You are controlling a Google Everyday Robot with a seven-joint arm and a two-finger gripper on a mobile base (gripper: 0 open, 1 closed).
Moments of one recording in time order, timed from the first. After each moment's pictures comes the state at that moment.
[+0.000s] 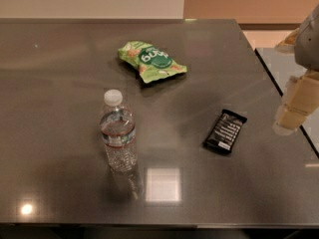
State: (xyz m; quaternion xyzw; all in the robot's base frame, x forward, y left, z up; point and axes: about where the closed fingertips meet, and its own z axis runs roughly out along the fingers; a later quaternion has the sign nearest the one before) arm 0.438 -0.217 0.976 -0.60 0.78 -0.03 0.16
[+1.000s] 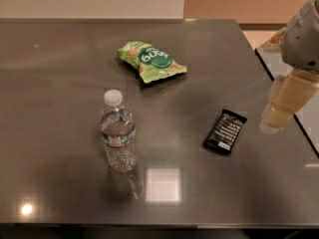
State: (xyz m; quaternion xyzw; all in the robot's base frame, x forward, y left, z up) arm 0.441 -0.193 0.975 -0.62 0.76 0.00 0.18
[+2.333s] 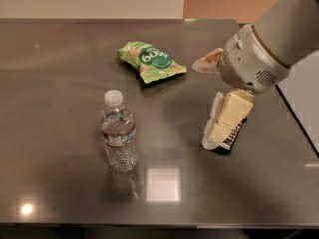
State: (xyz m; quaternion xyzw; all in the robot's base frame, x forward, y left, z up) arm 0.430 -0.082 0.948 -0.69 0.67 0.14 0.24
